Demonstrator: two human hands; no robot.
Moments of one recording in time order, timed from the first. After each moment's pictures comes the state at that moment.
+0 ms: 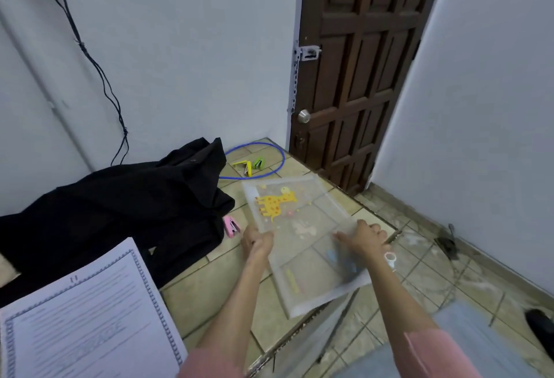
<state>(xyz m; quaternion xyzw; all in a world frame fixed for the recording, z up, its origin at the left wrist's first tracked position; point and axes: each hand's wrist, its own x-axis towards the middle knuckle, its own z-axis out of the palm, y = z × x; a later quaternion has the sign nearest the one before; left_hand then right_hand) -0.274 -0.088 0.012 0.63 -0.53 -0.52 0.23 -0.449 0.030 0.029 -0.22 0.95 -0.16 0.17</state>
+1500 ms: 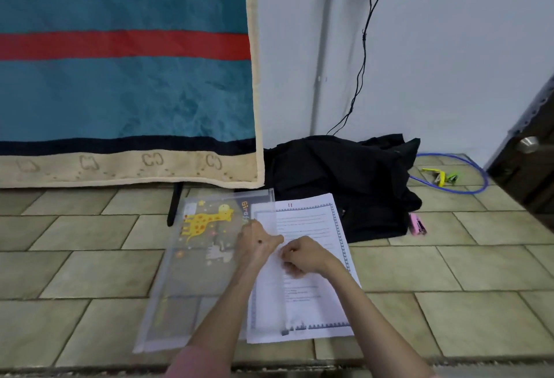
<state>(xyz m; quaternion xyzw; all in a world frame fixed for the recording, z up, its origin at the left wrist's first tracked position) 0.093 -0.073 0.038 0.80 -0.48 -0.28 0.22 -0.032 -0.055 0.050 -0.62 0.59 -0.11 0.50</state>
